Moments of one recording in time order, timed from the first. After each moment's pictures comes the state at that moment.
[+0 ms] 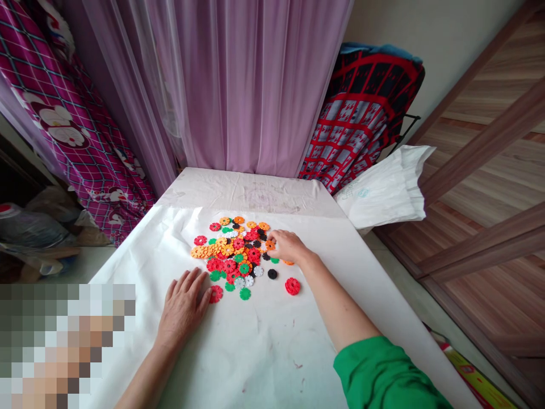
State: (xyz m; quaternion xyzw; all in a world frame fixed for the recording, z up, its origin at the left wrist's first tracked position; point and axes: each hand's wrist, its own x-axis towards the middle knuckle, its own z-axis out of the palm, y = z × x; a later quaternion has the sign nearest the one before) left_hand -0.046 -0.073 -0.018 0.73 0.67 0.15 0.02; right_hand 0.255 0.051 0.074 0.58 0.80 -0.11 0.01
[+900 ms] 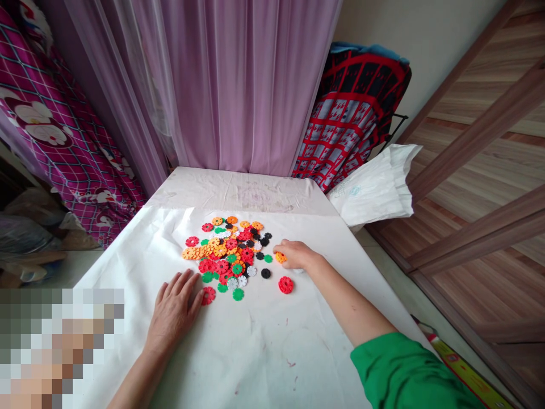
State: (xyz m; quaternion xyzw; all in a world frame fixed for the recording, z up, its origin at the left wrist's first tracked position) left_hand -0.047 -0.072 -0.019 0.73 0.67 0.14 0.01; right_hand 0.300 0.040 0.066 0.54 0.82 -0.11 0.16
